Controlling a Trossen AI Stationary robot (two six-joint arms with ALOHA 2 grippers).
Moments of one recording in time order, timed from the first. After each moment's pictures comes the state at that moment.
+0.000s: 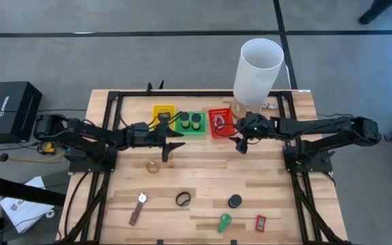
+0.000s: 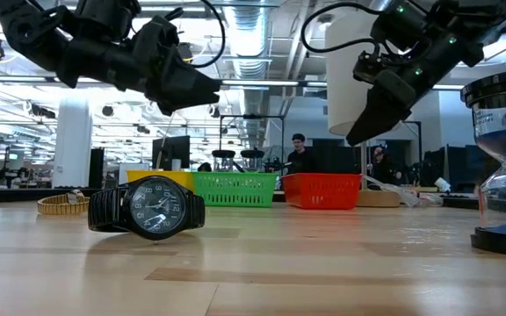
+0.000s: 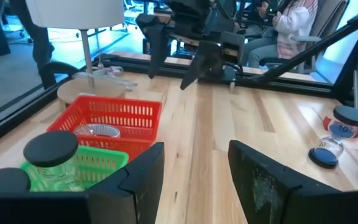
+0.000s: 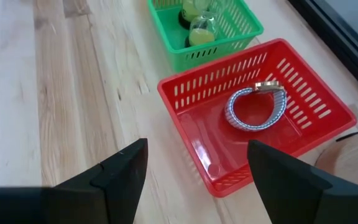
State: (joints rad) left arm 0.10 1.30 0.40 0.73 -0.05 -0.09; right arm -0.20 1.15 0.58 -0.18 0.13 0.05
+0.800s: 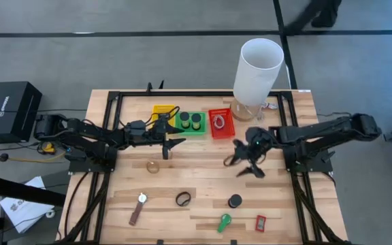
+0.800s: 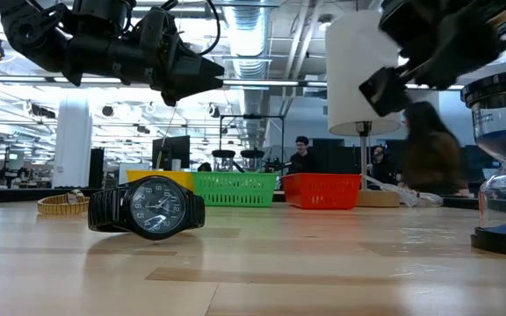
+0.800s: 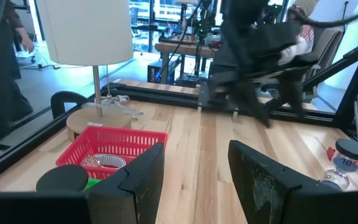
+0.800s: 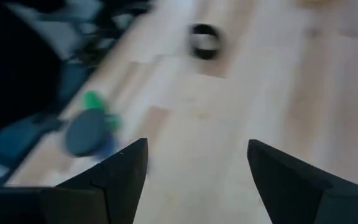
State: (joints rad) left arm 0.10 1.30 0.40 0.84 -0.05 -0.08; right arm 0.02 1.15 0.58 -0.14 -0.48 -0.11
